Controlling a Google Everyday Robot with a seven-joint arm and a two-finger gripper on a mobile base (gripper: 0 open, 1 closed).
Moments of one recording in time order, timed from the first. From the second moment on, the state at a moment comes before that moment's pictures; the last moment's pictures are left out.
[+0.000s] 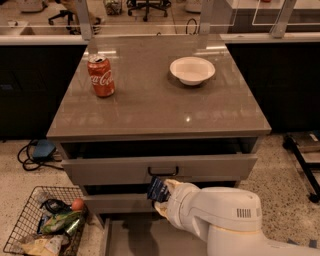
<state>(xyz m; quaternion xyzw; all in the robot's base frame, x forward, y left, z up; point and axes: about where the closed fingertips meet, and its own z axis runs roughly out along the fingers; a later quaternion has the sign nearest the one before) 0.412 -0.023 0.680 -0.55 0.75 -0.02 0.37</state>
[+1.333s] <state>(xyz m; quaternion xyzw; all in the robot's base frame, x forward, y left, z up) 0.471 -0.009 0.851 -0.54 0.68 -0.09 0.50</state>
